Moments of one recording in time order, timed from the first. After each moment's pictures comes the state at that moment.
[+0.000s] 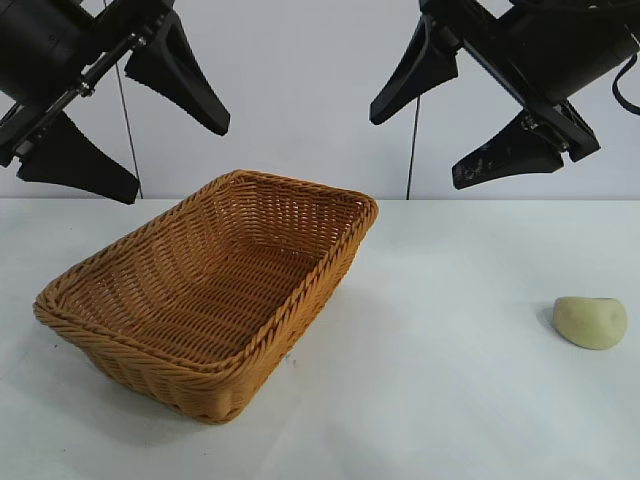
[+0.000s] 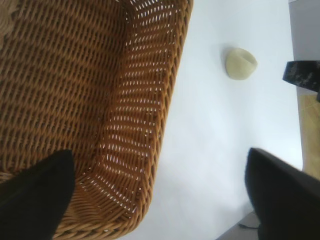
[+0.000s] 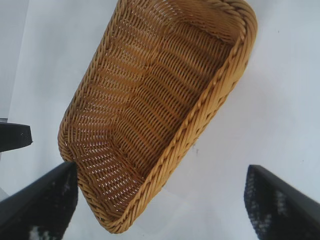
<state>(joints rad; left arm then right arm) -0.27 1.58 -1.07 -0.81 0.74 0.27 0.21 1.59 -1.06 0.88 0.71 -0.33</state>
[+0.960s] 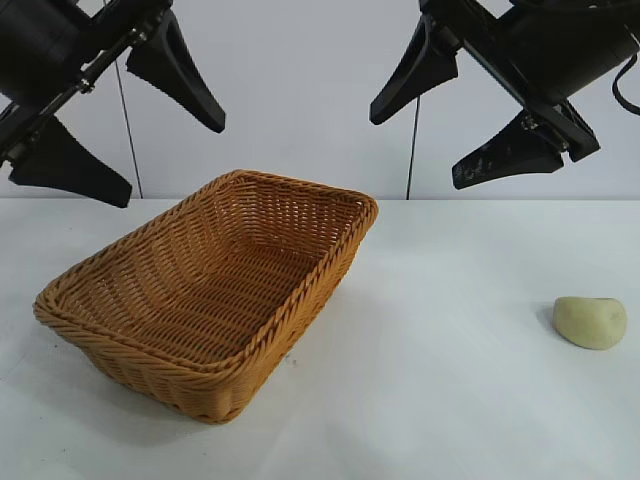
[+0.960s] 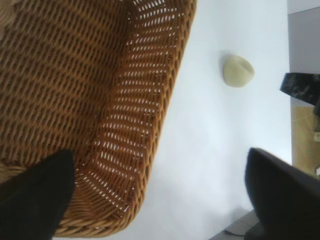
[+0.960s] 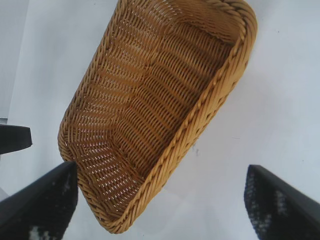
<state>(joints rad) -0.28 1.43 -1.02 -0.54 0.74 -0.18 0.21 1.59 -1.06 0.88 0.71 -0.33</state>
